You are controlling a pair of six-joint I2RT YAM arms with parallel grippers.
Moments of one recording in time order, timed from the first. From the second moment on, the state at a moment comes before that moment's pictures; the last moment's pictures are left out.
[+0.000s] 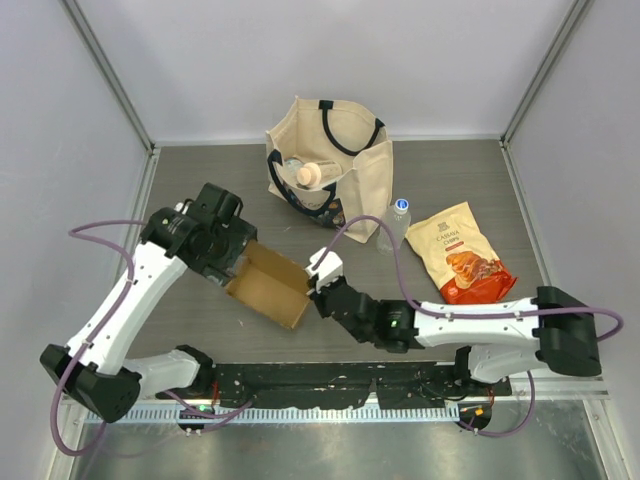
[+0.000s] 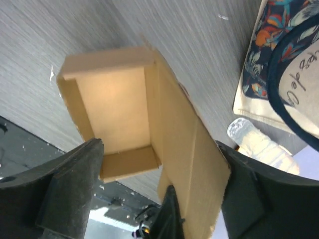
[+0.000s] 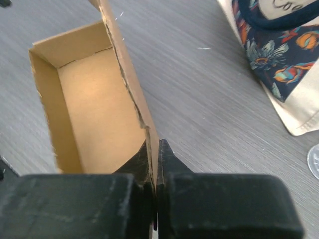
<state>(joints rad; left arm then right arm) -0.50 1.19 1.35 -1.31 -0.22 -1.54 1.36 1.33 0.79 0.16 0.71 0.21</state>
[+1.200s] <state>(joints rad) -0.46 0.70 0.42 -0.11 -0.02 -0.60 0.70 1.27 0.80 -0.18 -0.53 0.03</state>
